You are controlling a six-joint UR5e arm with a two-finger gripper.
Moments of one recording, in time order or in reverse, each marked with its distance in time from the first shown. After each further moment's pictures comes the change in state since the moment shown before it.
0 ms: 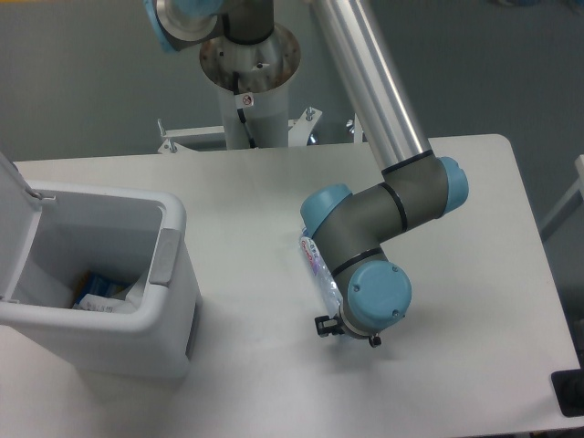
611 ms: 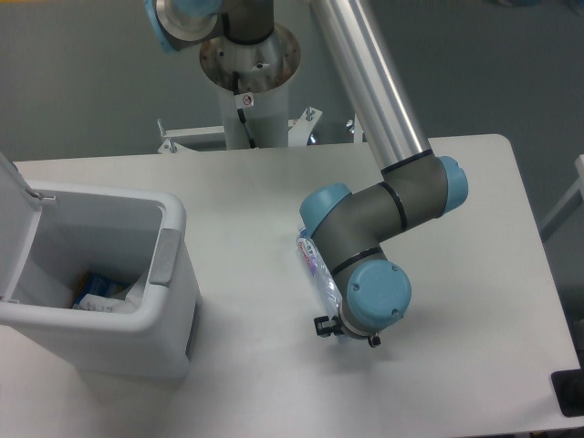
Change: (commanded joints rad) arm 0.000 0.014 0.003 -0.002 -0.014 0.002
